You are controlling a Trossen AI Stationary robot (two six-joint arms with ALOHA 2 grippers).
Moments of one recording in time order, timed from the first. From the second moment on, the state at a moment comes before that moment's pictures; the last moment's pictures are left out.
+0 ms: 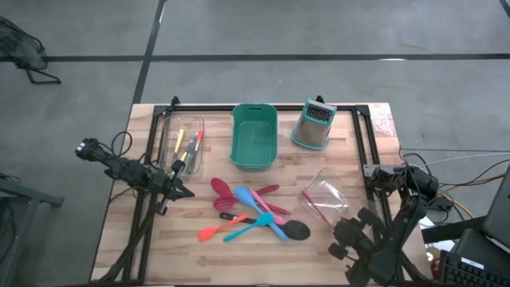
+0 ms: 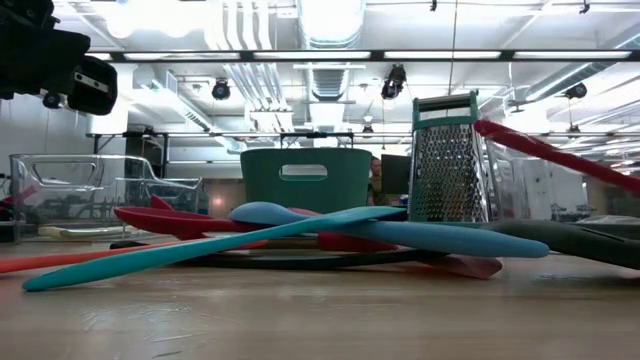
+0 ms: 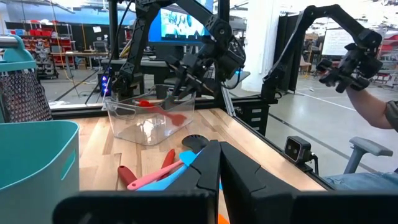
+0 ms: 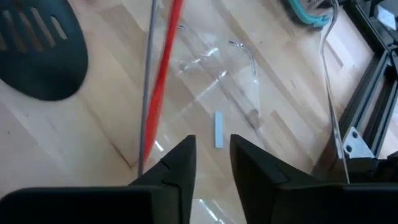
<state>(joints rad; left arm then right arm) -0.47 0.05 0.02 0.02 -0.18 -0.03 1.08 1.90 1.32 -1.54 0.51 1.84</state>
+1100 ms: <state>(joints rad) -0.47 0.05 0.02 0.02 -0.18 -0.03 0.70 1.91 1.39 -0.47 0.86 0.44</state>
